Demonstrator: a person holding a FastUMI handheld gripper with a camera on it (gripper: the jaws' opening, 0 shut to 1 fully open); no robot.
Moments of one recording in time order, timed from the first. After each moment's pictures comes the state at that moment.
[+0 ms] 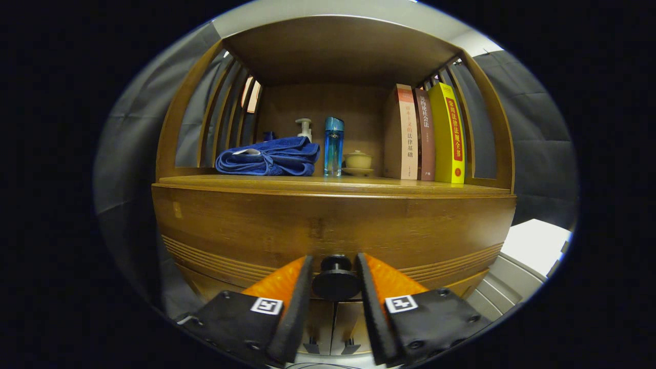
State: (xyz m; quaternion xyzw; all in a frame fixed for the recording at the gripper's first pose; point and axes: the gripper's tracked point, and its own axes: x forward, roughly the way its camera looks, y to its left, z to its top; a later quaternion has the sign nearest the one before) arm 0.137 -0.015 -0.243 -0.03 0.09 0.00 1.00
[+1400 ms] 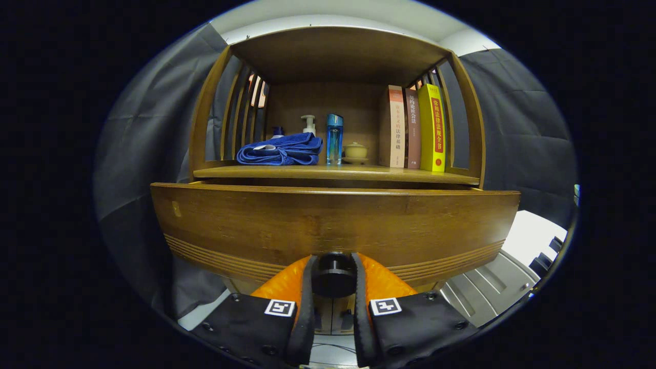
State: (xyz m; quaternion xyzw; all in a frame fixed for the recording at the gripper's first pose) arm 0.034 -0.017 -0.222 -0.02 0.13 0.01 0.99
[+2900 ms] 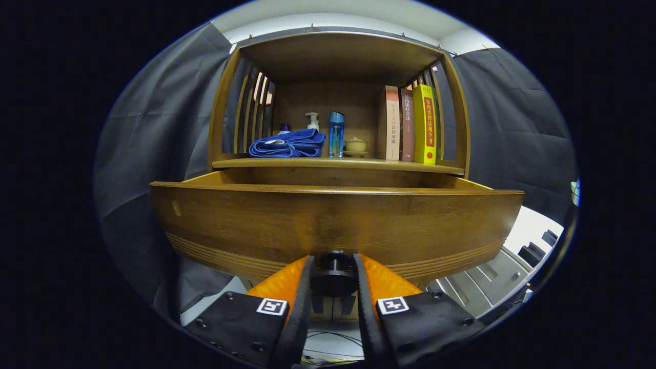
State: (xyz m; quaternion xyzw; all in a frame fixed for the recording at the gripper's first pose) arm -0.017 -0.013 -0.221 -0.02 0.15 0.01 0.99
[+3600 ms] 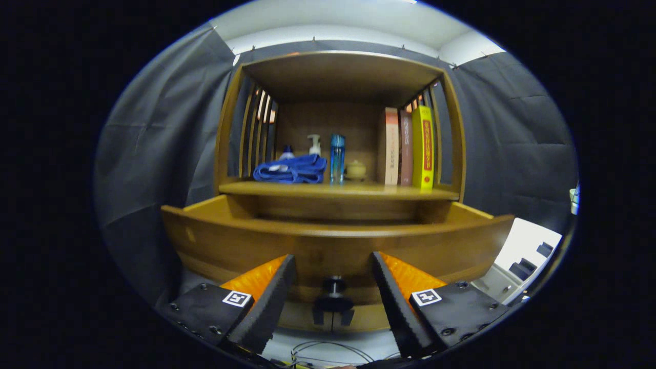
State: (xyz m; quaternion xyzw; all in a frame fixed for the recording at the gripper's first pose) arm -0.009 -0.011 -0.129 -0.02 0.07 0.02 1.00
